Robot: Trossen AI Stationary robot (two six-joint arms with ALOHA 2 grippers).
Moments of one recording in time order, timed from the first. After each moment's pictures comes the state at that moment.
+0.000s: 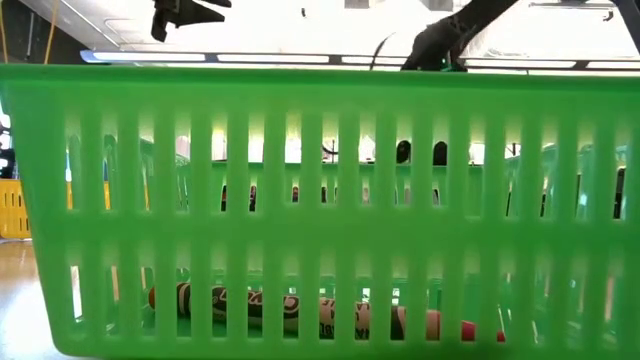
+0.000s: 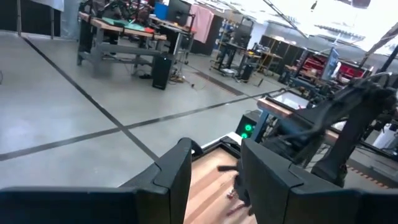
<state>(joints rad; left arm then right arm) 0.24 0.75 0.79 -0.05 -0.41 -0.32 -0.41 1.81 1.22 -1.00 0.09 0.16</state>
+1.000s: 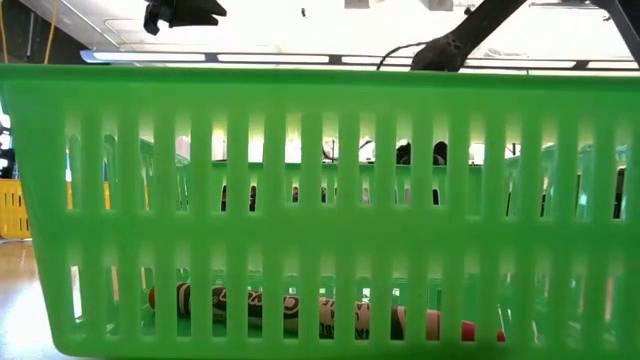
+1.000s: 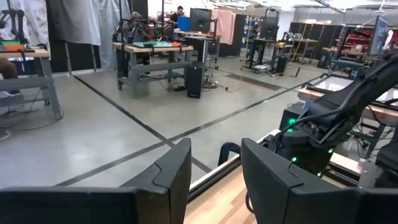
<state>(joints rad) 0.24 0.75 0.79 -0.06 -0.54 -0.09 -0.51 1.85 1.22 -0.90 0.02 0.08</state>
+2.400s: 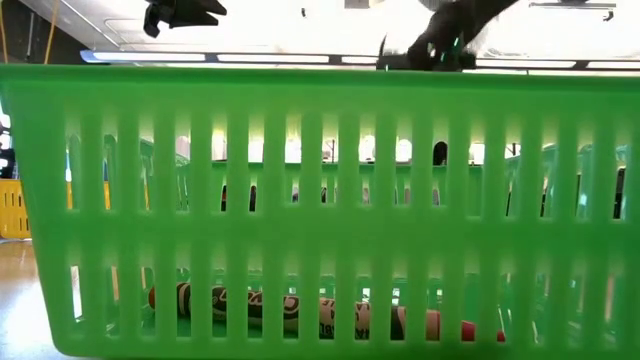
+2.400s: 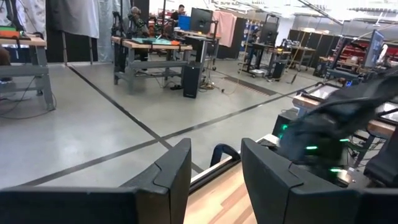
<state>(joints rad) 0.23 0.75 0.79 -0.05 -0.54 -0.17 -0.43 1.69 1.21 -0.92 -0.35 0.16</state>
